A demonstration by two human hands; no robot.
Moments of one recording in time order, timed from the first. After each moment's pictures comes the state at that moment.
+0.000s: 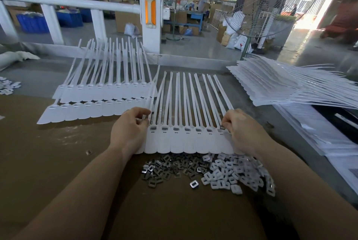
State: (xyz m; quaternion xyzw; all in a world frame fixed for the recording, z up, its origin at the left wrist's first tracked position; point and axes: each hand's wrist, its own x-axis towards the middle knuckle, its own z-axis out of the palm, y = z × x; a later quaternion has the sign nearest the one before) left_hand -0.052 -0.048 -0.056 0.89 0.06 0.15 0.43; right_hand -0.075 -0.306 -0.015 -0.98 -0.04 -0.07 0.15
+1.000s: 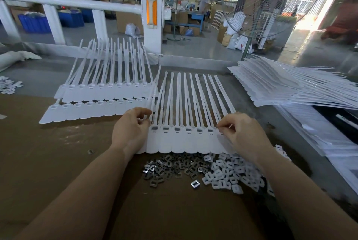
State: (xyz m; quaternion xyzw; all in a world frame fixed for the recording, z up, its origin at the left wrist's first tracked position) left_hand -0.054 -0.049 -0.055 0.89 0.05 0.15 0.44; right_hand -0.095 -0.293 -0.010 -0.96 -0.07 -0.15 0.23
